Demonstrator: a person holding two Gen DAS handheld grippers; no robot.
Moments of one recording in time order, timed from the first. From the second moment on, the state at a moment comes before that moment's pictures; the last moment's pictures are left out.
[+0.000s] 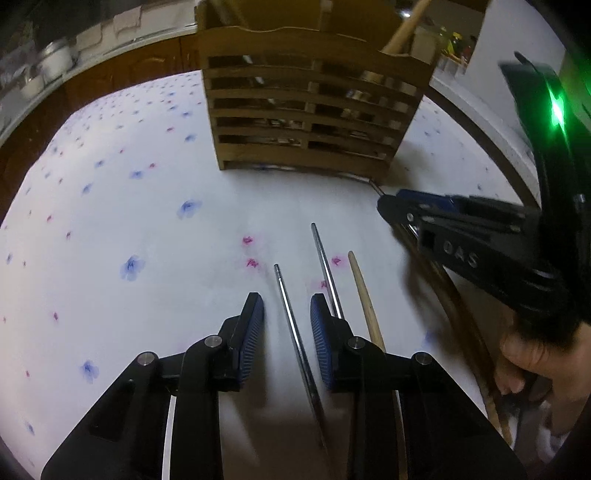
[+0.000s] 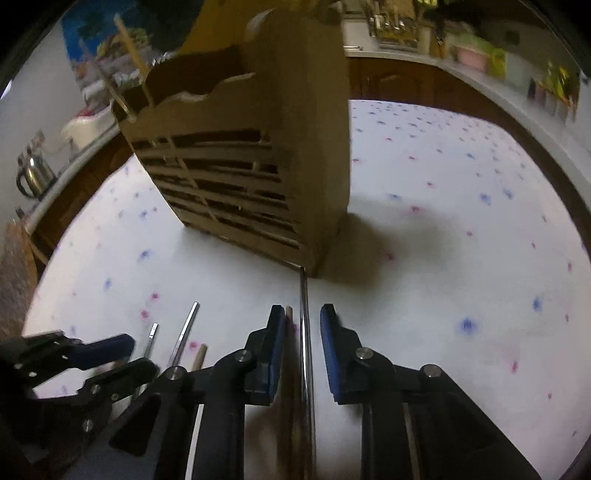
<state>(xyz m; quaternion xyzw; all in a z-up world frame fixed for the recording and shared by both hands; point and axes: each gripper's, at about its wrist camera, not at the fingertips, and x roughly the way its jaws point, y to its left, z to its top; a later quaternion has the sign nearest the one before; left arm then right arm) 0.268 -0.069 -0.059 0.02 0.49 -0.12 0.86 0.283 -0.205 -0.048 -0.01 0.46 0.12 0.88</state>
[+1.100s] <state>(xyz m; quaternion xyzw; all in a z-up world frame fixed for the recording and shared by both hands) 0.227 -0.017 0.002 -0.04 0.45 -0.17 0.88 0.171 -0.254 0.069 0.13 0.32 0.16 0.93</state>
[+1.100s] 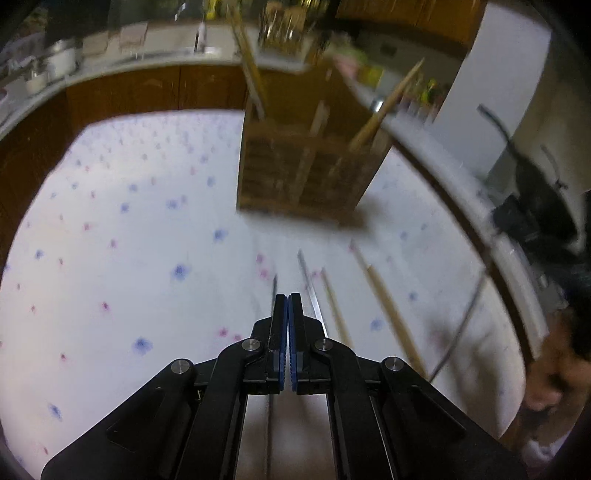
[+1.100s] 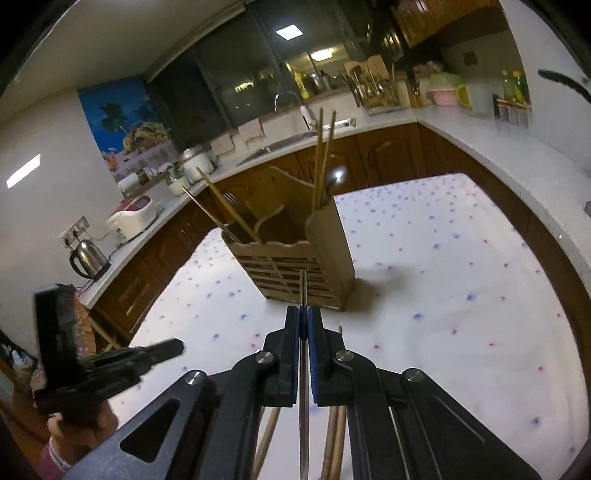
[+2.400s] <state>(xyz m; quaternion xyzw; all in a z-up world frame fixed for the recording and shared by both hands) 0.193 0.013 0.080 -0.10 0.33 -0.19 0.92 0.127 -0.248 0.121 0.14 0.25 0.18 0.94</state>
